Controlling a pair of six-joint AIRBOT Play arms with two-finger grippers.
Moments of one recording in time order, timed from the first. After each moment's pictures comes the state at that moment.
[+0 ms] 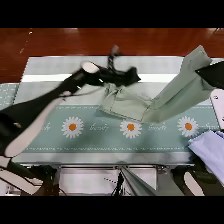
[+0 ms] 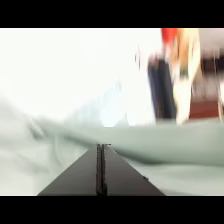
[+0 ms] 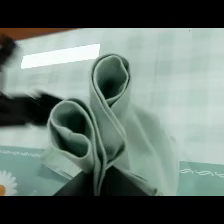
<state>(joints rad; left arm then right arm) -0.48 -1.70 1.52 0.31 -0.79 -1.27 -0.12 -0.75 1.20 -1.04 1.24 1.51</state>
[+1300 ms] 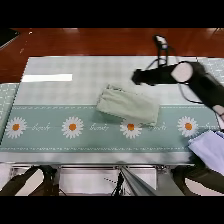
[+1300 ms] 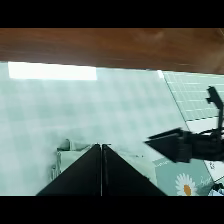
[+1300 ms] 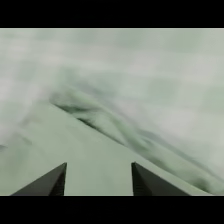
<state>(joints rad) 0.32 -0.99 1.43 0.59 -1.28 -1.27 0.30 -1.27 1.20 -1.32 0.87 1.67</state>
